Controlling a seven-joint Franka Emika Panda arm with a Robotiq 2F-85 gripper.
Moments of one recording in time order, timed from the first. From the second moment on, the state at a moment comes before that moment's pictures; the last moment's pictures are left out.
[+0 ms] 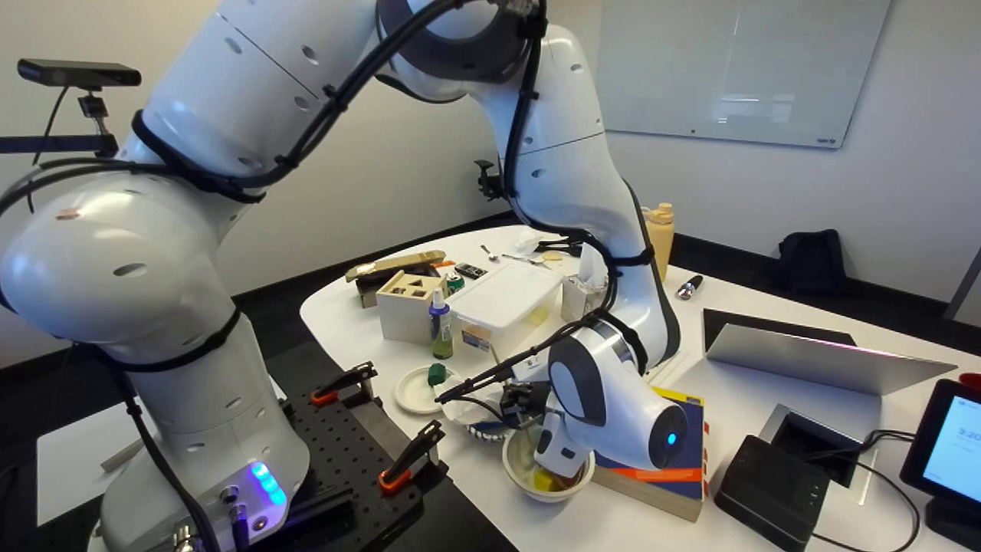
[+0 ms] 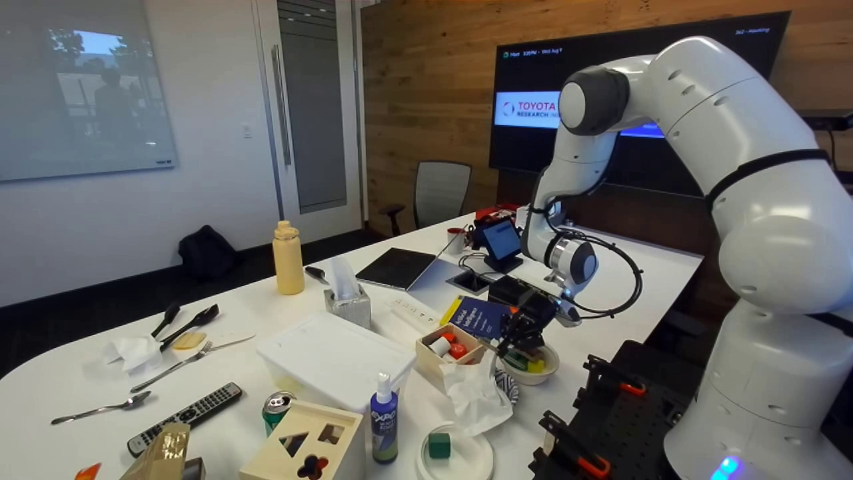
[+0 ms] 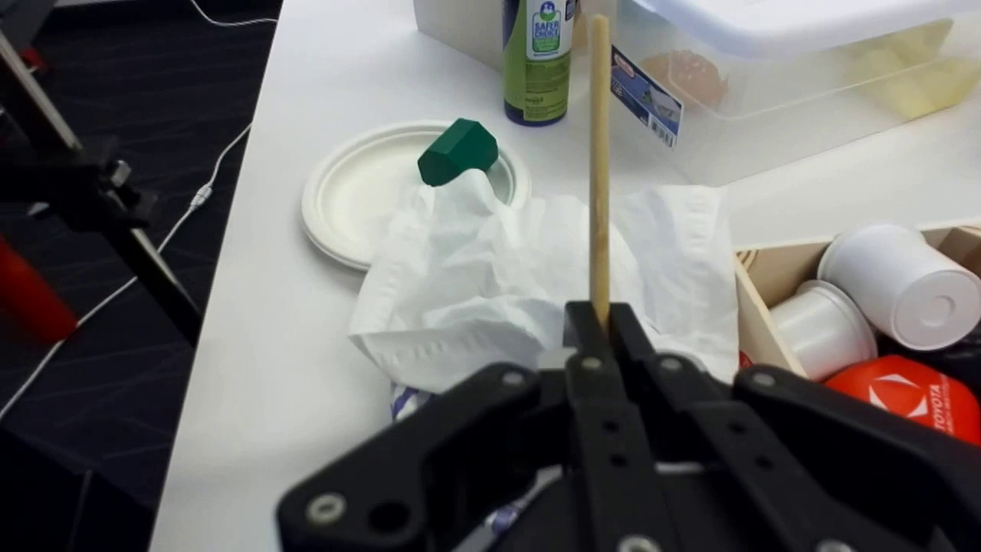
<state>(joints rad) -0.37 0.81 -0.30 -2.16 1.20 1.83 0.14</state>
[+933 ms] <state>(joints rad) -0.37 0.81 -0.32 -2.17 1.30 1.96 0.06</state>
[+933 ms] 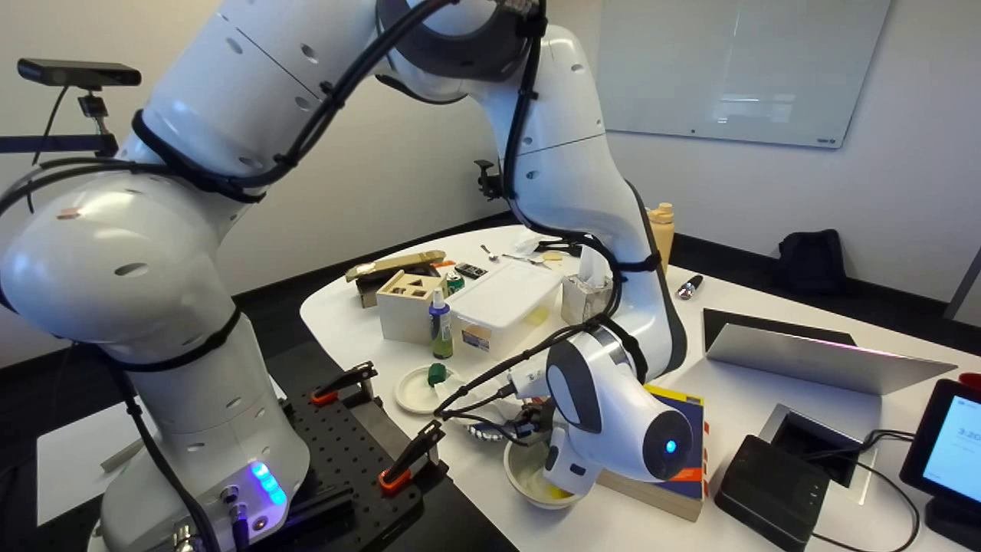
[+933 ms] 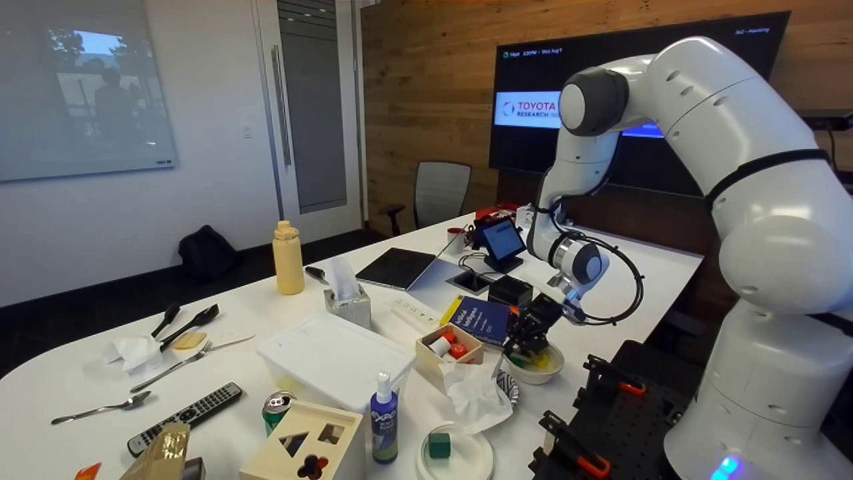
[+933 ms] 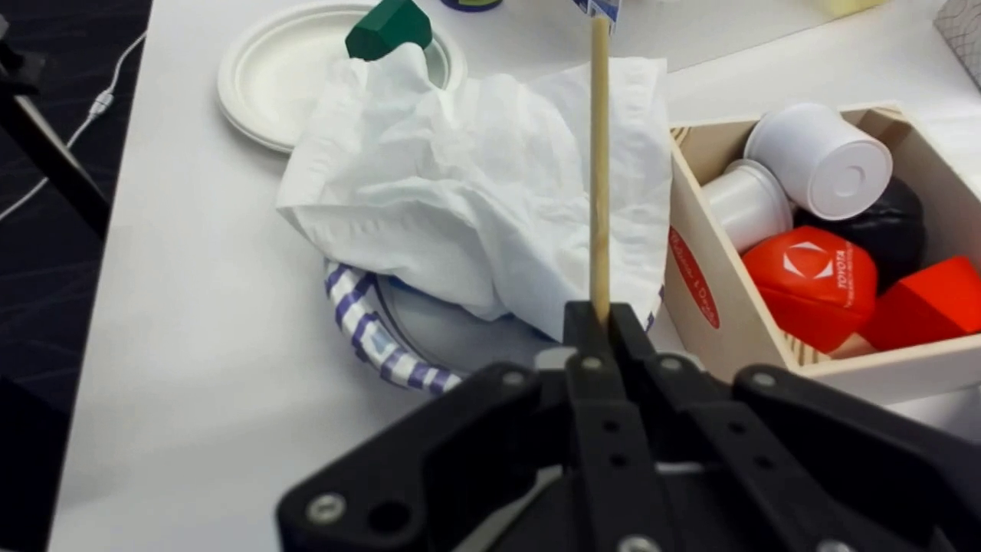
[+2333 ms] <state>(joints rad) -0.37 0.83 -0.35 -2.17 1.22 1.87 0.07</state>
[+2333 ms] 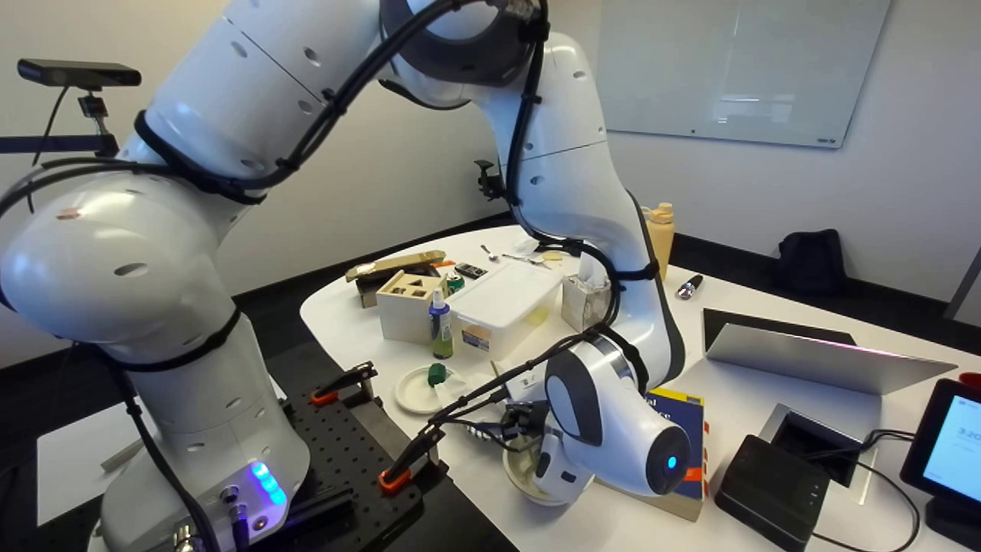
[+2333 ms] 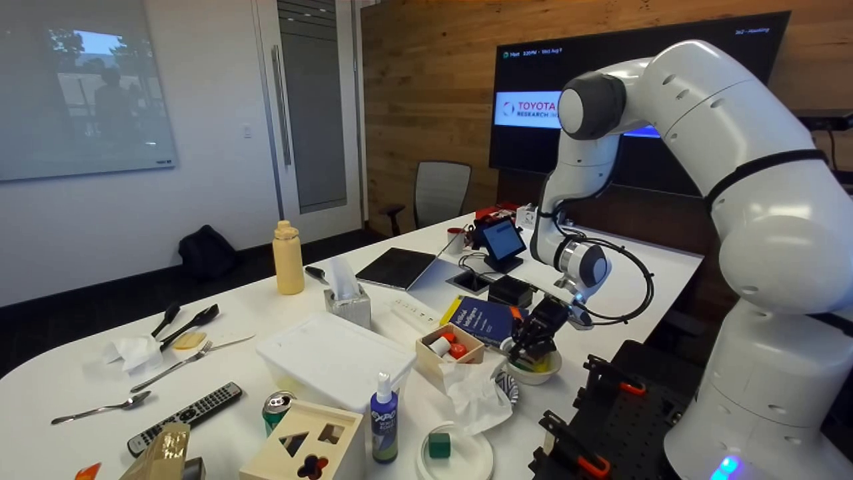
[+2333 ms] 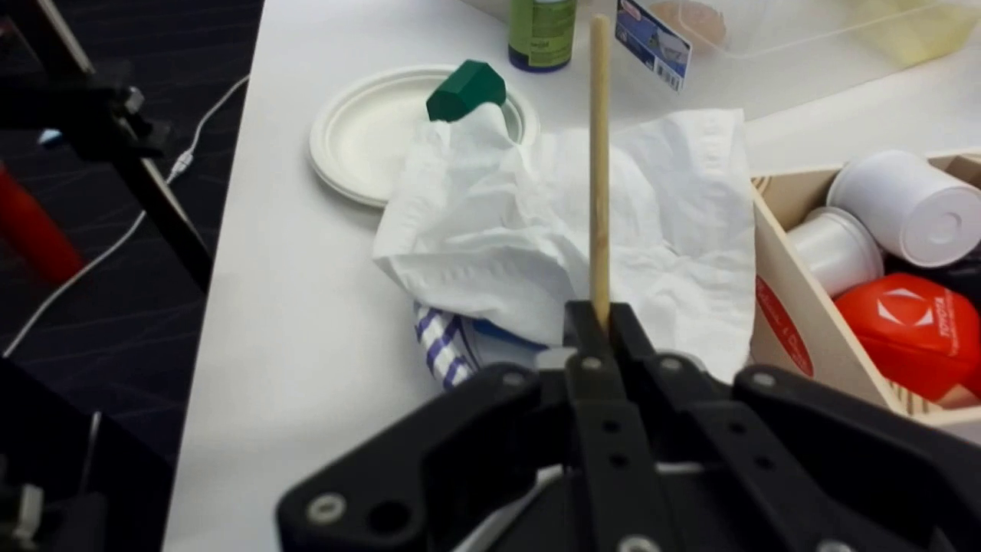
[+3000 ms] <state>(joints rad) -0.34 0.82 -0.30 -2.19 1.30 1.98 -0.06</state>
